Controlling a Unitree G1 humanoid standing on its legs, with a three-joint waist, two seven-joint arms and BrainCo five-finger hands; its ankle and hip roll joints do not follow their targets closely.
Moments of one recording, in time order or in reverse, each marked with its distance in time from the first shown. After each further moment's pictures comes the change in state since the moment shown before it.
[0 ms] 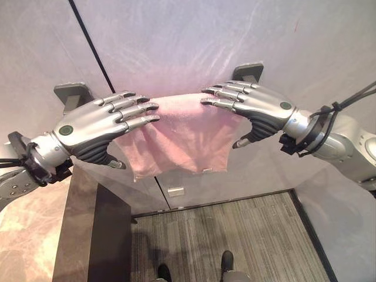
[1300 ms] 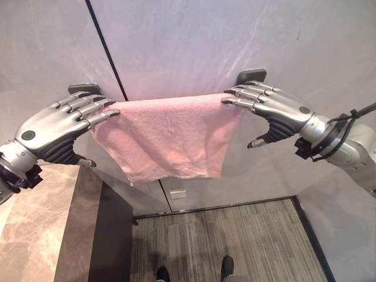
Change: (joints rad) left arm 0.304 -0.048 0.267 0.099 0.062 0.035 0.049; right arm 0.186 -0.018 -0.172 0.030 -0.033 -0.014 -0.007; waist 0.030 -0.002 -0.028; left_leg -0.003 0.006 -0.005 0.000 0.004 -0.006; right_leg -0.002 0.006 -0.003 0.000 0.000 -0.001
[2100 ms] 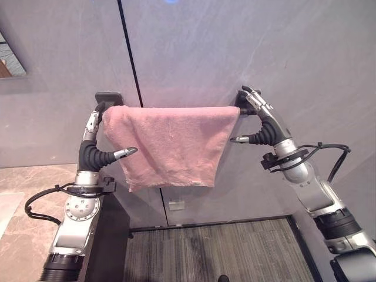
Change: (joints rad) left arm -0.338 -0.892 -0.377 0.171 -0.399 0.079 0.179; right arm 0.189 0.564 -0.143 0.205 0.021 0.109 -0.269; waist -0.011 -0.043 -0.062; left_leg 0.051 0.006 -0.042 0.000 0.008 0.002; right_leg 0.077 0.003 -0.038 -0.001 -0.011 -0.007
